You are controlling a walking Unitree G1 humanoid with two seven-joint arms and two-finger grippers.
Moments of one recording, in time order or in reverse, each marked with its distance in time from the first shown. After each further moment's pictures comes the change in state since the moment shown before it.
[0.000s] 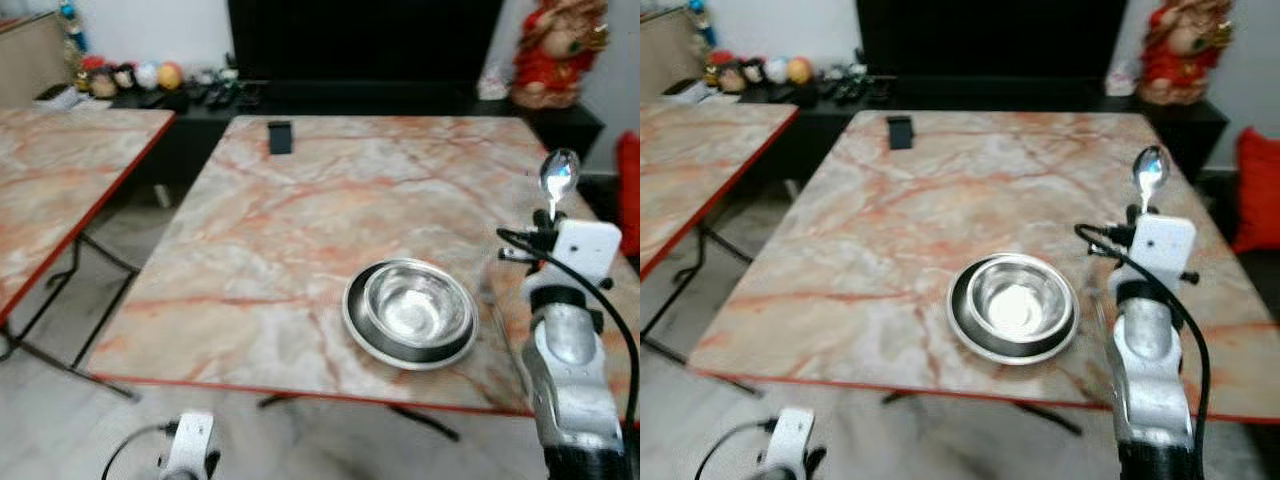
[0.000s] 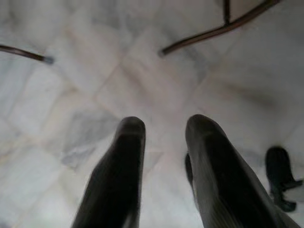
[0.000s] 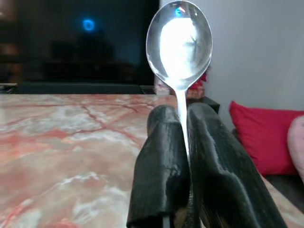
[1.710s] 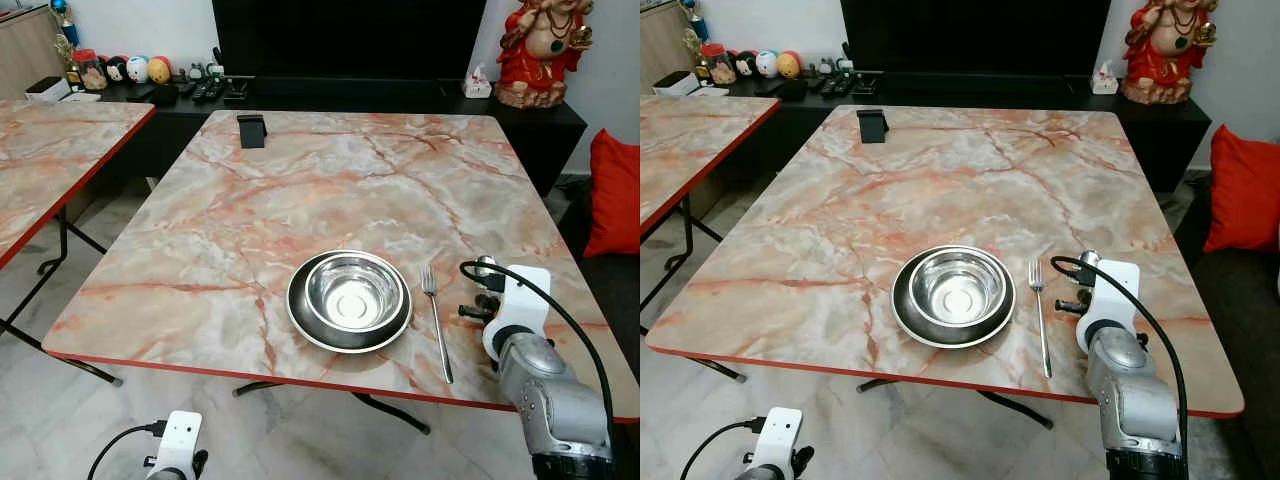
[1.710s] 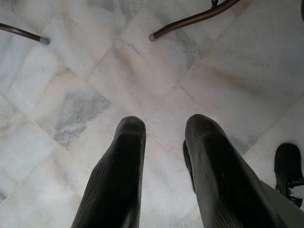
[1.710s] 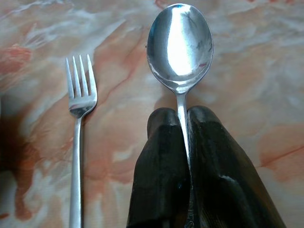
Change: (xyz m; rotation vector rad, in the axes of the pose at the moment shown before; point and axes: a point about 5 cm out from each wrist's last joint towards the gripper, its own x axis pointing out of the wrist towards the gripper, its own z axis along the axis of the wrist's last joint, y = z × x) left arm -0.001 0.005 -0.003 -0.007 0.023 0.014; right arm -0.030 0.014 -0.062 0.085 0.661 0.098
